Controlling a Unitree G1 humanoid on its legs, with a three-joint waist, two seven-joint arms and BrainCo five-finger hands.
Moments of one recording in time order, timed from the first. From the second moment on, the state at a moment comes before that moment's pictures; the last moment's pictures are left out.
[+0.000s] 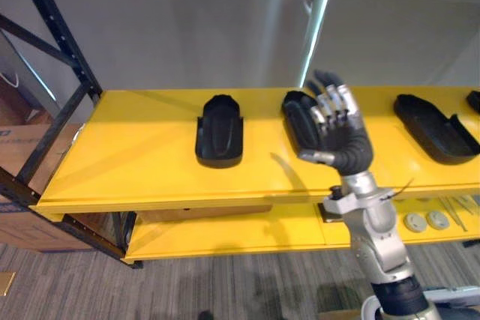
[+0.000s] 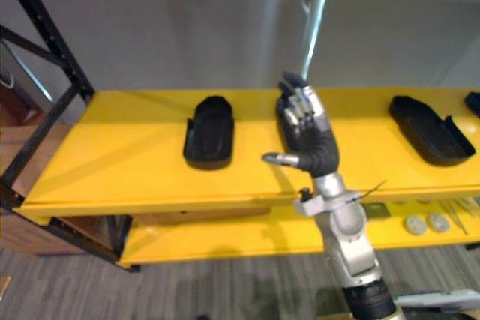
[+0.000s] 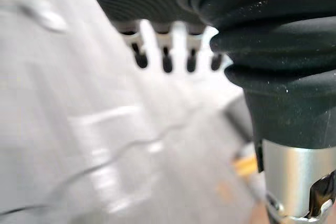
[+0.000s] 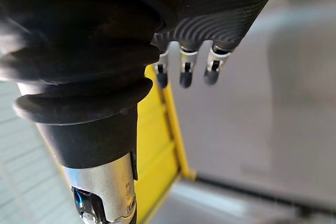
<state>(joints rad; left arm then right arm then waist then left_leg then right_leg) 0.33 -0.06 0.77 0.87 -0.23 -0.17 0.51 -0.22 -0.42 0.29 -0.28 0.58 -0.35 0.18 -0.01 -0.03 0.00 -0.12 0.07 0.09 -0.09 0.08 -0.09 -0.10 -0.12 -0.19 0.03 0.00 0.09</state>
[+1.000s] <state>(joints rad) -0.08 0.07 0.10 0.95 -0.07 -0.20 0.26 -0.73 -0.09 0.56 0.13 0.40 -0.30 0.15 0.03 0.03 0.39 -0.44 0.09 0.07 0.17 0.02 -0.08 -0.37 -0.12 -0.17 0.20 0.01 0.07</state>
